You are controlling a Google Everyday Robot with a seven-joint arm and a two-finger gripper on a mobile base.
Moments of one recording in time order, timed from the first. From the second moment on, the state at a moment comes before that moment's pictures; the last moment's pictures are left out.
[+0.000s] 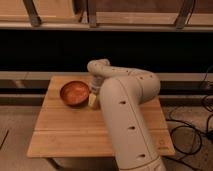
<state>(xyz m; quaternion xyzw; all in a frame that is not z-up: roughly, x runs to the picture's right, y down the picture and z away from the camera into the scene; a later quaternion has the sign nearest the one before) -0.069 0.077 0.958 -0.42 0.01 0.20 0.89</state>
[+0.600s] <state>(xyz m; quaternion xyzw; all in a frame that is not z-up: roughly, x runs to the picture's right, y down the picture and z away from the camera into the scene) -0.078 0.084 0.954 -0.43 0.00 0.19 0.88</state>
